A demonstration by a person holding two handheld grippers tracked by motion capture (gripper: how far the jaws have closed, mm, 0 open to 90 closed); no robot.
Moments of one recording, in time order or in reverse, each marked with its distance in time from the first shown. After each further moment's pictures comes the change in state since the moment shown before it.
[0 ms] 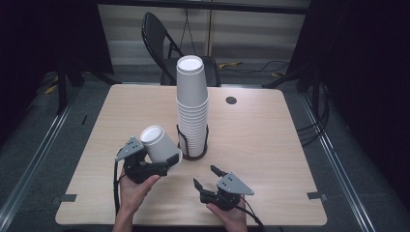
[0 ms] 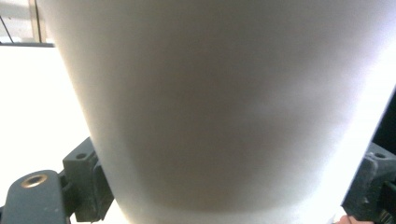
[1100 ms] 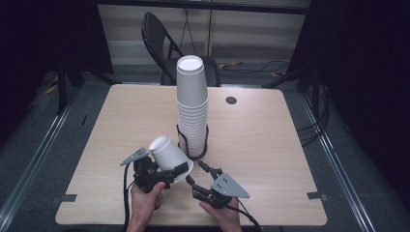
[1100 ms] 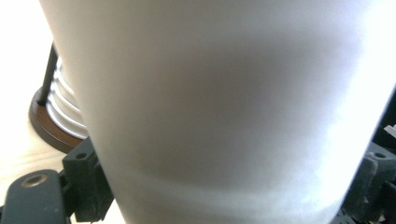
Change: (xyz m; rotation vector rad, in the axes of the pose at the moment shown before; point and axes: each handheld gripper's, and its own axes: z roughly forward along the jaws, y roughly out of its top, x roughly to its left) left arm -0.012 -0.027 0.012 0.008 -0.155 -0.287; right arm 0.016 0.014 0.011 -0.201 0.062 -0.031
